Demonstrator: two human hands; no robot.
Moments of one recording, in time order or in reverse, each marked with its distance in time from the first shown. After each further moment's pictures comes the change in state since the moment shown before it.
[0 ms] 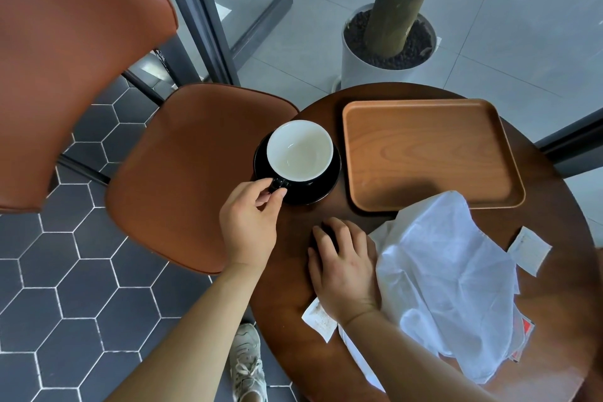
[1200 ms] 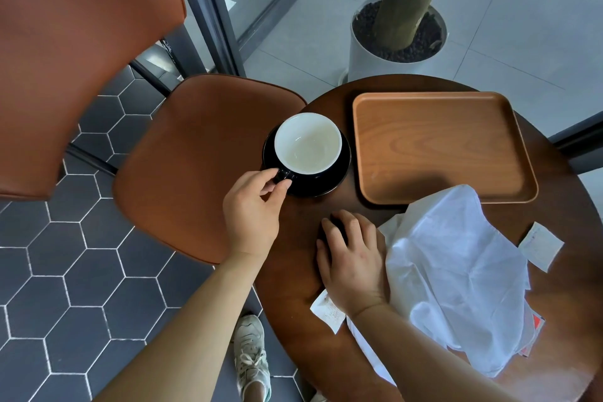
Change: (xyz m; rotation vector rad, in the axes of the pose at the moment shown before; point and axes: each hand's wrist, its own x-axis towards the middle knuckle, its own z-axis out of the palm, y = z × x) left_hand 0.004 -0.003 -0.008 0.005 -0.015 0.022; right_hand -0.001 0.002 0.004 0.002 0.009 -0.006
